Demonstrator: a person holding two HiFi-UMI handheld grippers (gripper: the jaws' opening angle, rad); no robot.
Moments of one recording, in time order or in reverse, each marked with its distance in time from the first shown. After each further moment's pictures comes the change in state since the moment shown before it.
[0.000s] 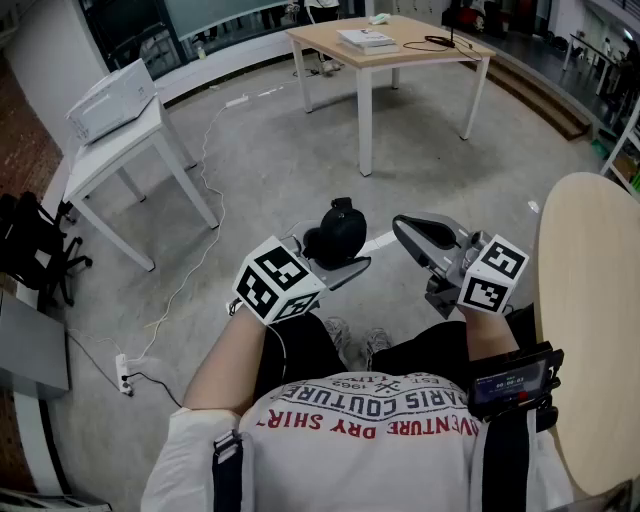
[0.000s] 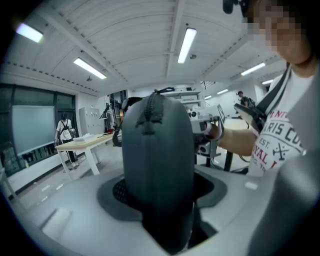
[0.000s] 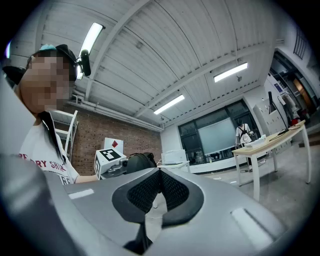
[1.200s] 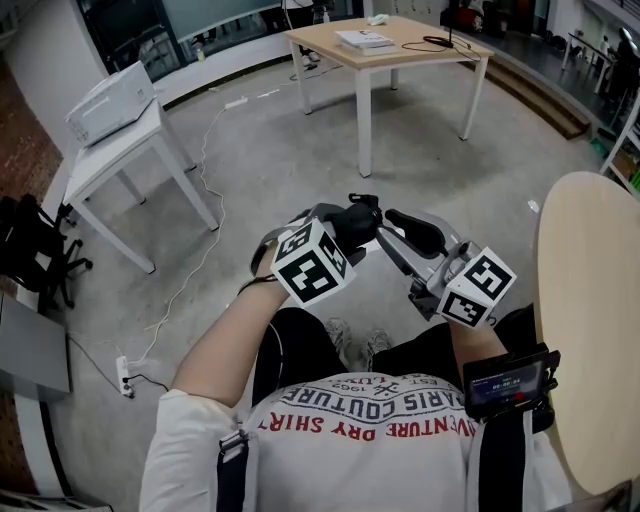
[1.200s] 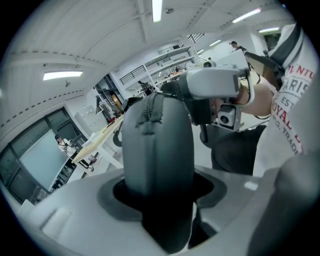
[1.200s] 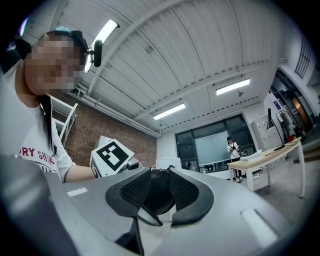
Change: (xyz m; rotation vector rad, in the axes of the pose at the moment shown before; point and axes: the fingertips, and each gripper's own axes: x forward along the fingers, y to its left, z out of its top) left arm 0.031 0.026 -0.019 0.306 0.399 0.117; right arm 0.011 0.012 0.009 -0.103 -0.082 -0.074
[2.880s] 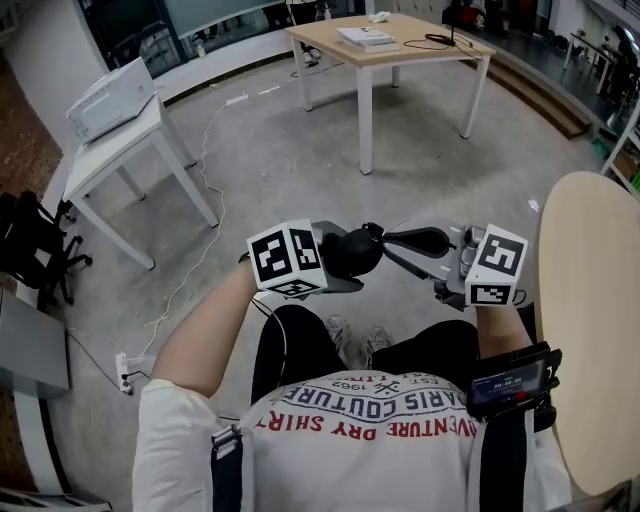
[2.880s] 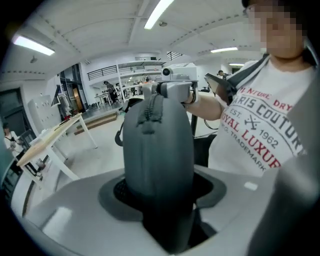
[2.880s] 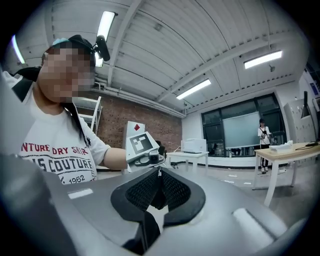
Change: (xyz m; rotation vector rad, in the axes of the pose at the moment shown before) left arm -0.014 -0.067 -0.014 0.046 -0.126 -0.514; right arm -0.011 0.028 -0.021 -0.046 0.249 0.336
